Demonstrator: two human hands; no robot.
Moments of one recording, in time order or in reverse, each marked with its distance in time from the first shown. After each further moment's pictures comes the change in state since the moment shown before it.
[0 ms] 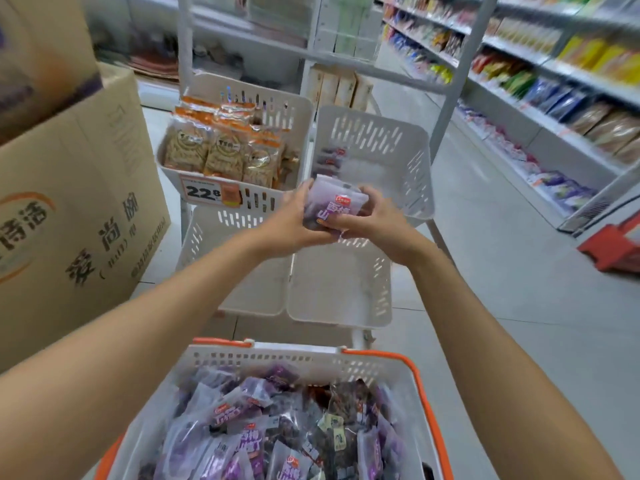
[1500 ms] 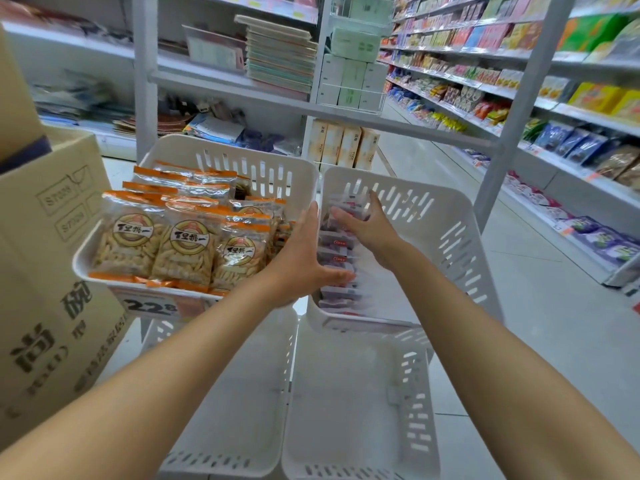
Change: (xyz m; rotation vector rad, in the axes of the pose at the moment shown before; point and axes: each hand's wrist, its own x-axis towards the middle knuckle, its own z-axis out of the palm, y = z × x) left_hand 0.186 -0.077 -0.022 0.078 0.153 0.090; right_hand 0.248 0.048 -0.031 -0.109 0.247 0.058
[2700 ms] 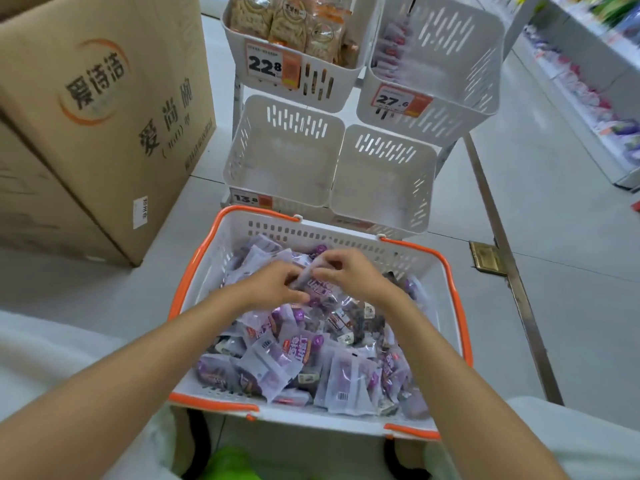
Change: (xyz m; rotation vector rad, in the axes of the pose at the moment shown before) left_hand -0.458 0.000 0.047 0.041 -0.402 -0.487; right_hand -0.457 0.101 0.089 -0.300 -0.584 0.003
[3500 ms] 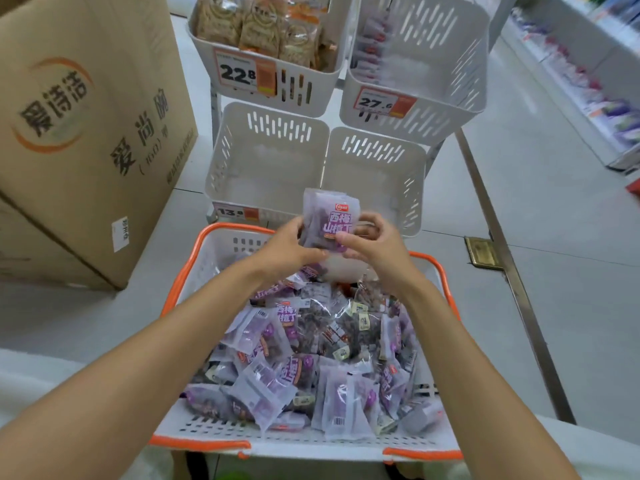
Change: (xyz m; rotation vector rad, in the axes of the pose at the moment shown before) left_hand 0.044 0.076 -0.028 -0.492 0.111 0.031; right_hand 0.005 -0.010 -0.063 0.643 0.383 0.112
